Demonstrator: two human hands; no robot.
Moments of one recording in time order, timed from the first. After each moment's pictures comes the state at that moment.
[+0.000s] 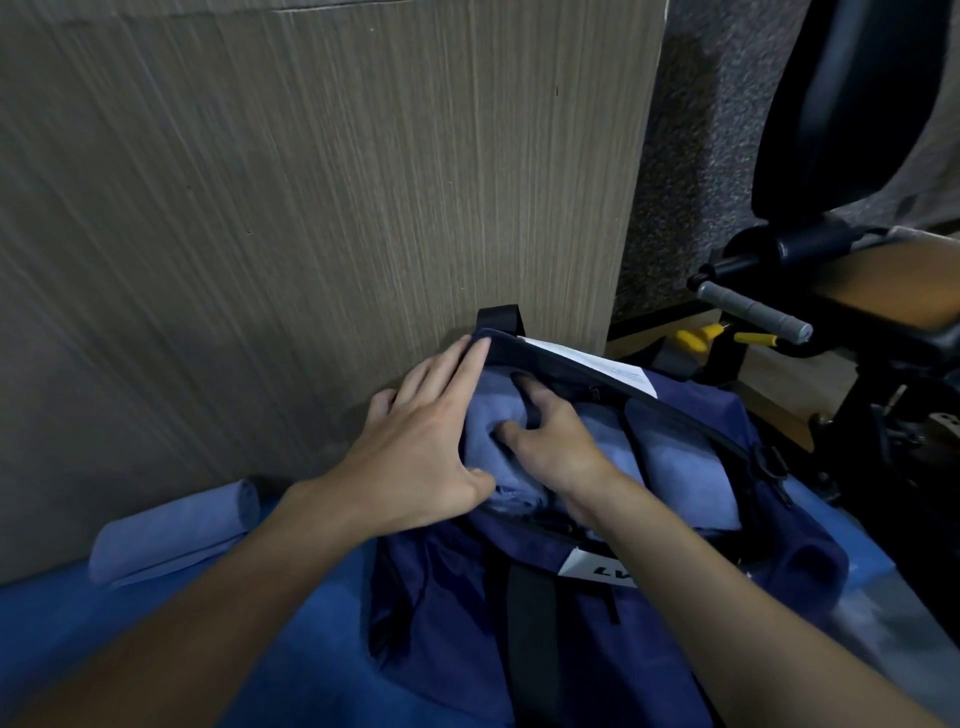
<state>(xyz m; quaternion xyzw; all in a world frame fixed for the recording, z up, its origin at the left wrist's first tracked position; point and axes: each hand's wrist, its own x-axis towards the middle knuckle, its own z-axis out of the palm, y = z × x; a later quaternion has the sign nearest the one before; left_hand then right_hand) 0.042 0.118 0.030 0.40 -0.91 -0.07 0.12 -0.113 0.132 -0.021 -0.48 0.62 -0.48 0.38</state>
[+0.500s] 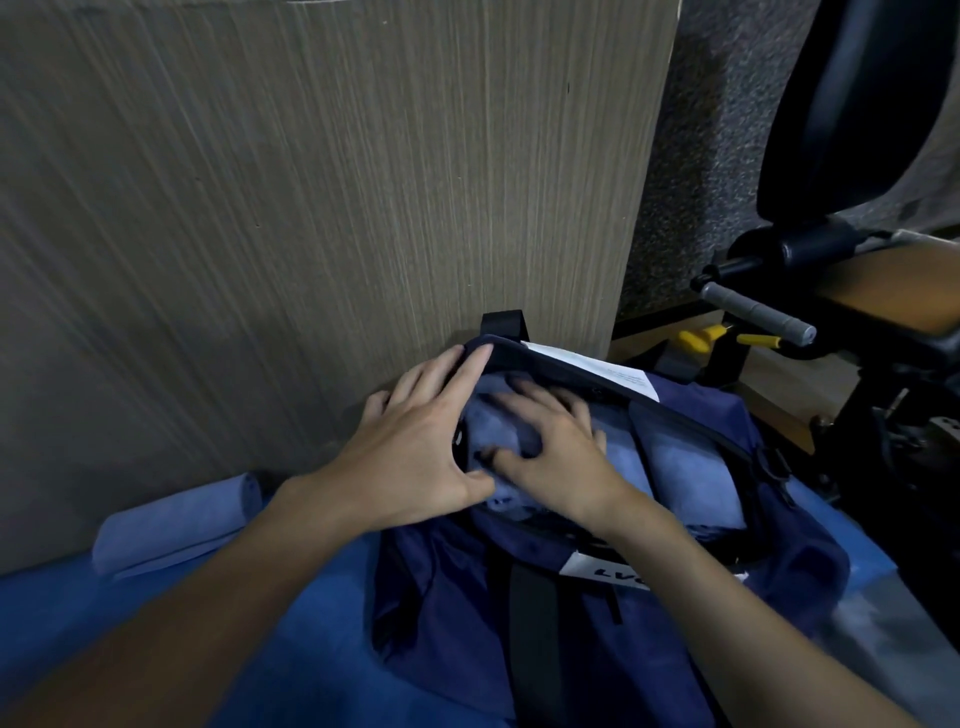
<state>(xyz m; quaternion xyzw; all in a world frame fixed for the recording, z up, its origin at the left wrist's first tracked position) 0.051 0.111 0.024 0.41 -0.90 -0.07 0.11 -0.115 0.148 -0.022 -0.63 0.69 -0.32 0.18</state>
